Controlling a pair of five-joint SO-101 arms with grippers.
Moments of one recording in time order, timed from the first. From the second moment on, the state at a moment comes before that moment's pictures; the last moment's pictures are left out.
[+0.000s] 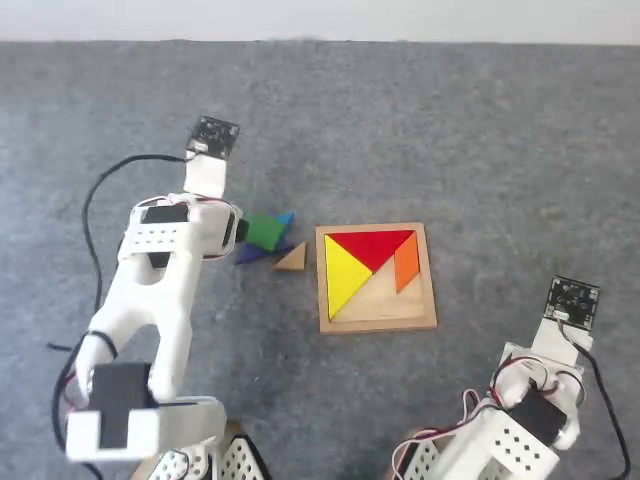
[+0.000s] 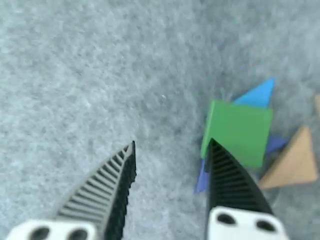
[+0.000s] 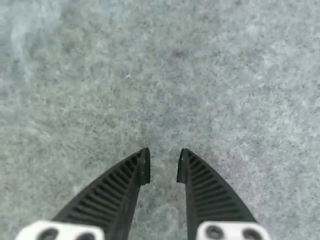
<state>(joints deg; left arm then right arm) -8.9 -7.0 39.5 43.5 -10.9 35.6 -99.2 95.6 69.5 18.9</state>
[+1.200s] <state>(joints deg) 10.1 3.6 39.8 45.8 -21.9 35.6 -99.2 95.6 69.5 18.9</state>
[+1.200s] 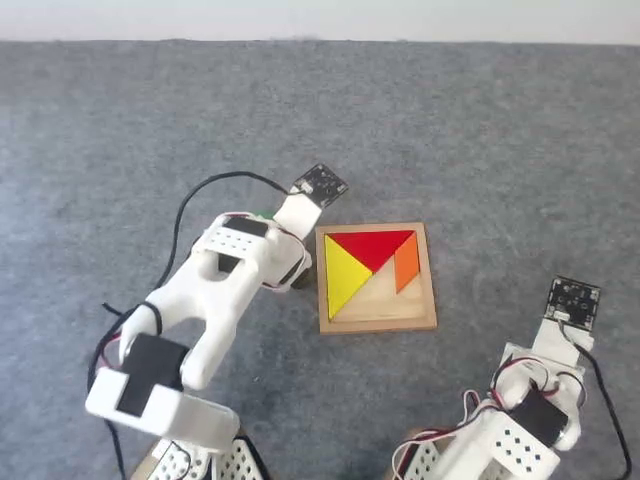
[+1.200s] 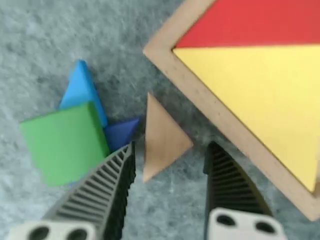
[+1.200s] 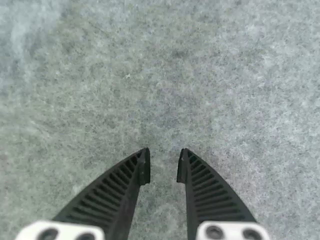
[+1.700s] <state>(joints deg) 10.5 6.6 35.5 49.1 -22.0 35.6 -99.2 95.6 69.5 18.9</state>
